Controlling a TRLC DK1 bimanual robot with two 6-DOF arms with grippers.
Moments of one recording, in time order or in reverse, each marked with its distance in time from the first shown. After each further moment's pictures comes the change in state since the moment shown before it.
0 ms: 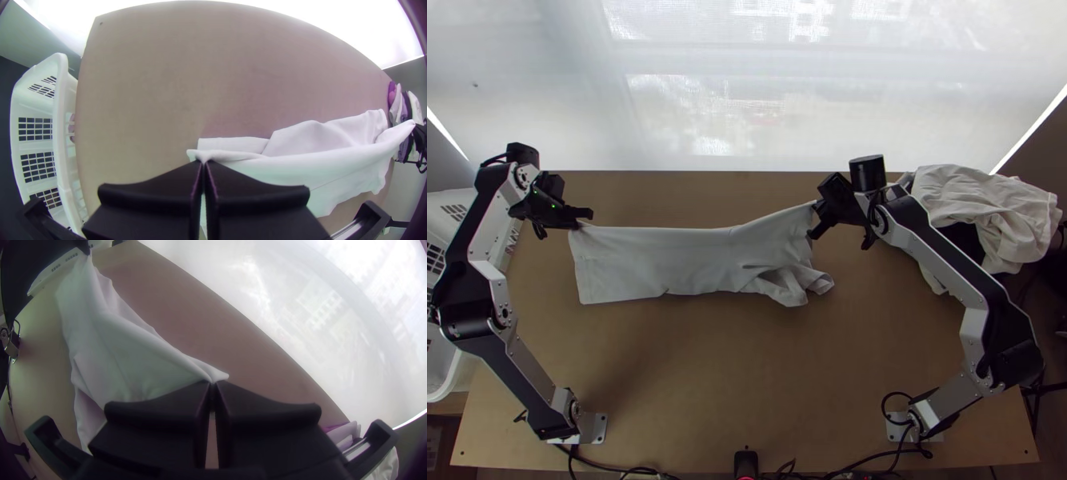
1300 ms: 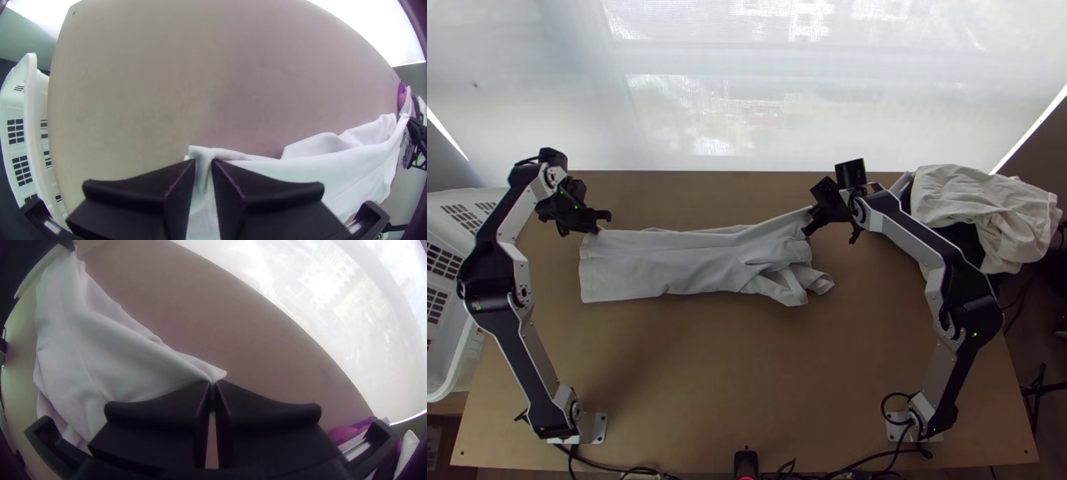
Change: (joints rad) left arm -0.058 0.175 0.083 0.007 -0.026 -0.051; right arm -0.048 0.264 0.093 0.051 0.000 0.009
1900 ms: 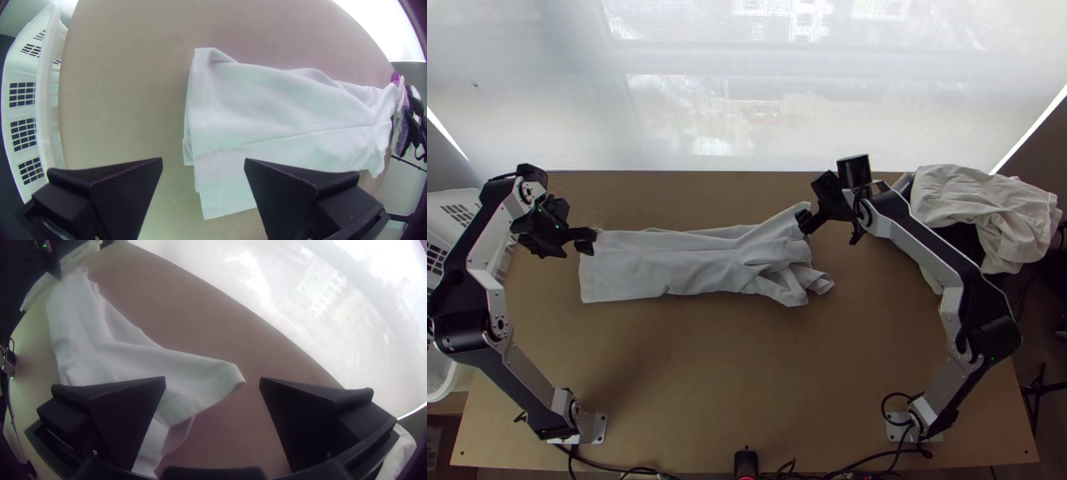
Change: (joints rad) left arm 0.053 -0.254 -0.249 -0.101 0.015 0.011; right arm 0.048 -0.127 -0.034 -0.013 0.000 0.075
